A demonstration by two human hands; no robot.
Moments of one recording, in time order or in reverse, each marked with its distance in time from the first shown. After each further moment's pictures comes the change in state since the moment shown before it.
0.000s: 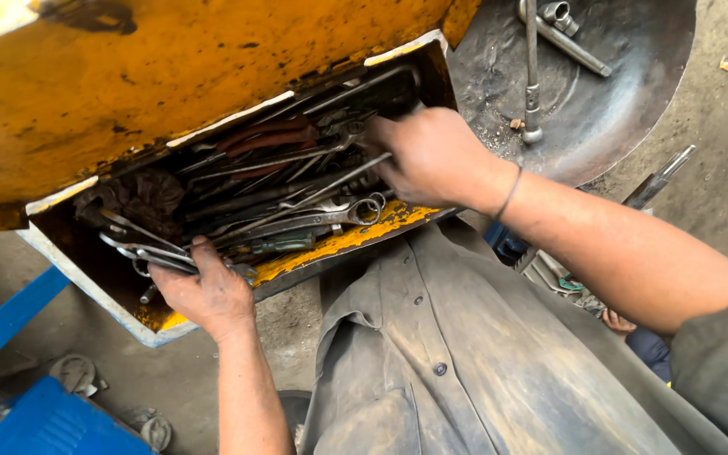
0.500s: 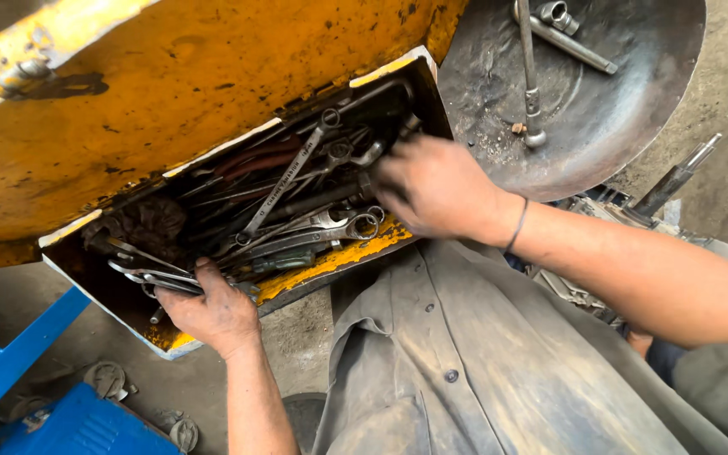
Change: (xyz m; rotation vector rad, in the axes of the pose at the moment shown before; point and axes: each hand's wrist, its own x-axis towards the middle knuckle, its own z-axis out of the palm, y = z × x) left_hand 0.000 -0.008 0.005 0.144 0.009 0.221; right_hand -0.021 -0.001 -0.011 0.054 0.135 -0.059
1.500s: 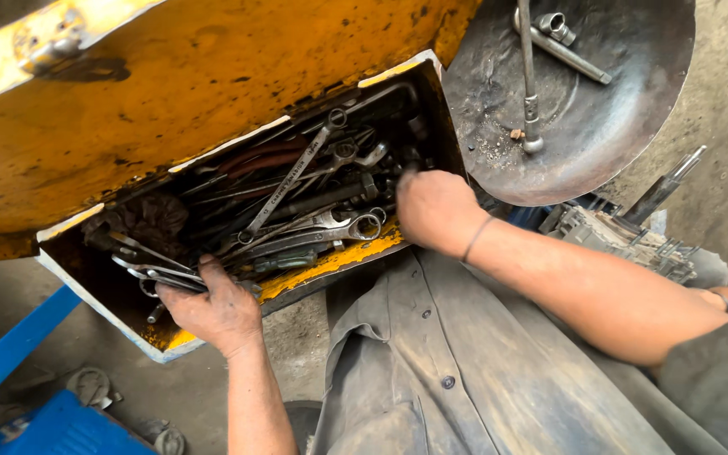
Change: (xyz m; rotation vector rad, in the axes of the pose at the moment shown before) left_hand -0.001 0.001 0.000 0.047 0.030 -0.013; right_hand -0.017 0.007 0.067 -0.254 -0.420 0.388
